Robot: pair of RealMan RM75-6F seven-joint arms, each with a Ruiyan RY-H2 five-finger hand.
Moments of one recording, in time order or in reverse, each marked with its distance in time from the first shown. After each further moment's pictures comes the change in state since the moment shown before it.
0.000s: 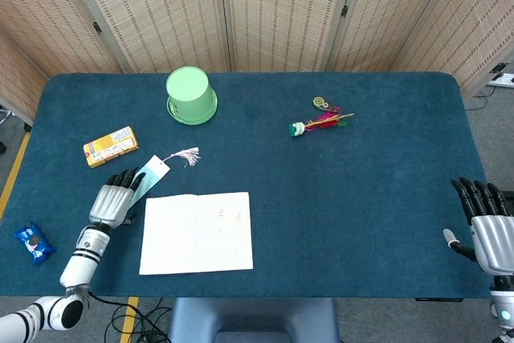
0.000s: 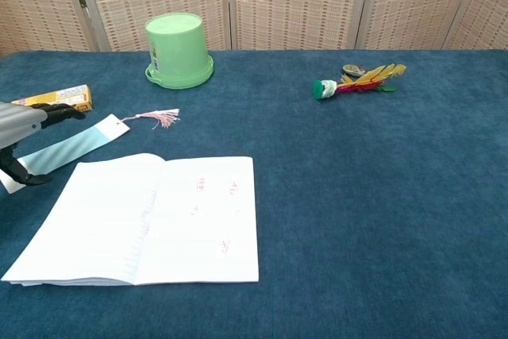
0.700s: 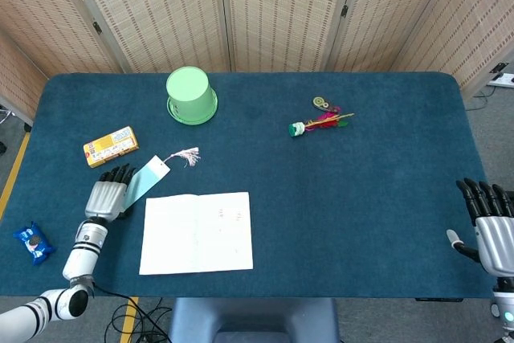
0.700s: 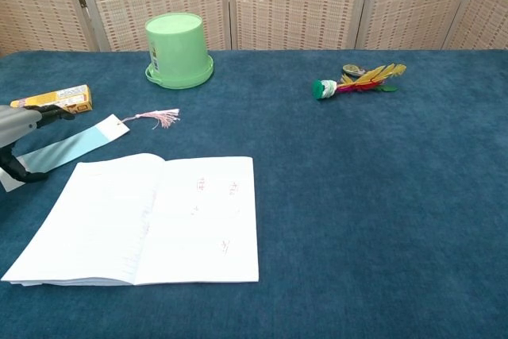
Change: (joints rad) left arm -0.022 -0.054 -0.022 0.113 -0.091 -0.033 0.015; right arm -0.008 0.001 0.000 0.004 0.008 0.008 0.008
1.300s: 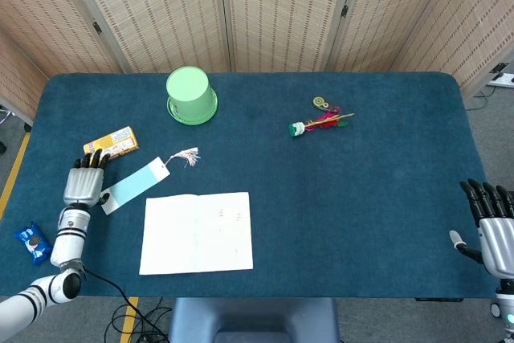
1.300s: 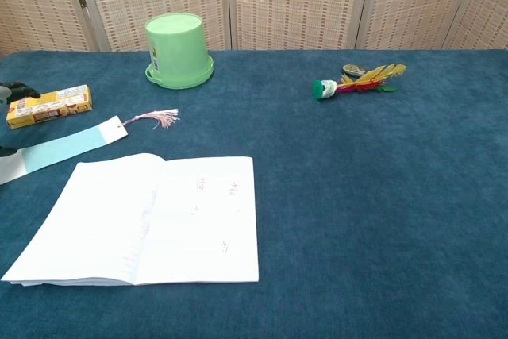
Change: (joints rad) left arm -0.028 0.022 -0.059 0.099 -0.108 -0.043 0.051; right arm -0.007 0.000 0.000 0.003 0.002 0.007 0.006
